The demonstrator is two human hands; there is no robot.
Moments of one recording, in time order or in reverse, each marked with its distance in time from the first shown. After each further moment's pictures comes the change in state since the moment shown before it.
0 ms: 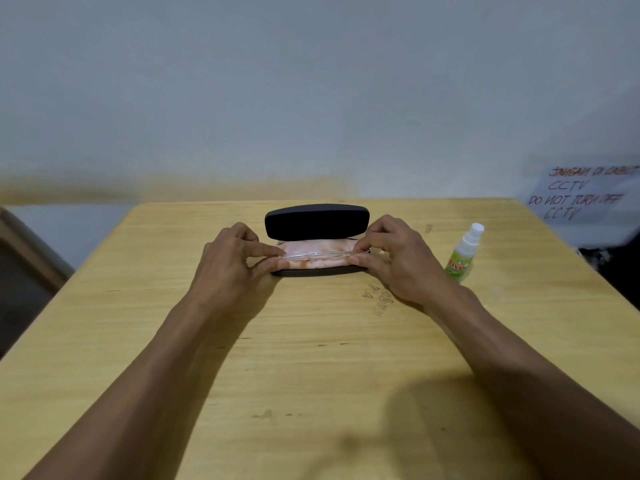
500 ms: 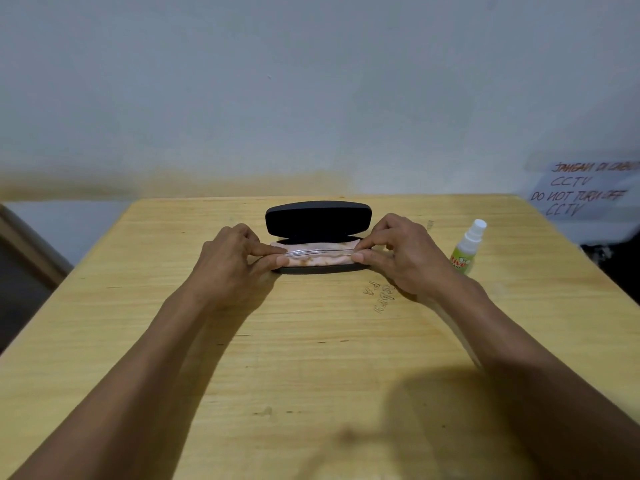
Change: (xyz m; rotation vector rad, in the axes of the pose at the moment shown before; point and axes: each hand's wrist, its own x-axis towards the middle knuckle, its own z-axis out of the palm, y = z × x) left_hand 0.004 -0.002 -0.004 0.039 -0.152 -0.034; right_hand 0.003 -0.003 -0.008 -0.021 -0.109 0.162
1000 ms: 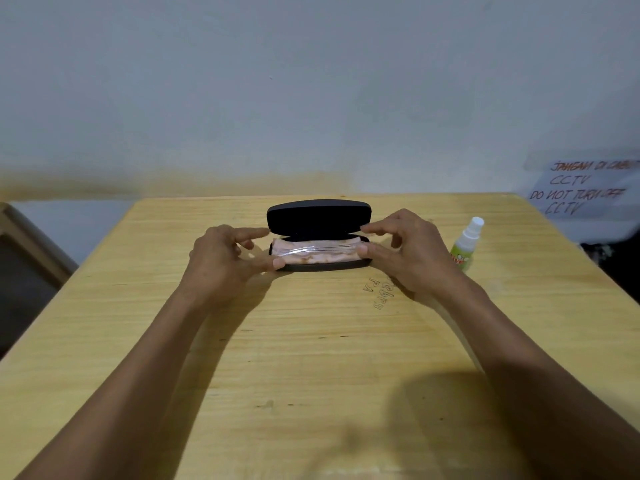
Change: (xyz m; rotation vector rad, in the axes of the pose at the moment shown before) left_hand -0.012 0.007 -0.012 -0.209 0.103 -0.218; right_hand -0.012 -0.010 -0.006 0.134 0.103 0.124
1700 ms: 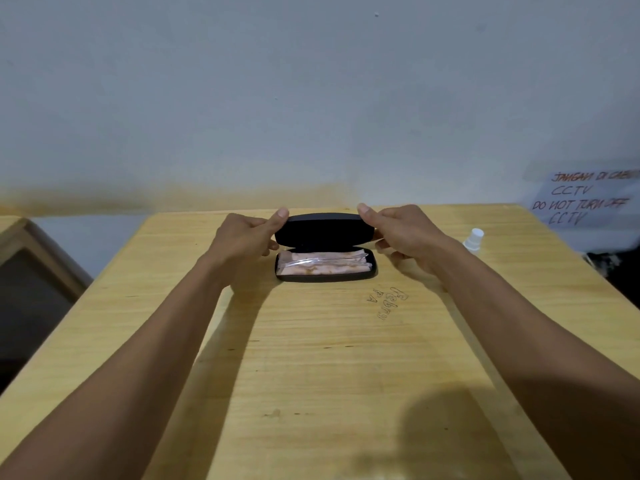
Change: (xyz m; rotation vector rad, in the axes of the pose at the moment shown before) left_hand 0.039 0.030 -0.002 -0.250 -0.090 -0.225; right_hand 0.043 -0.034 -0.015 0.416 -0.156 0.497
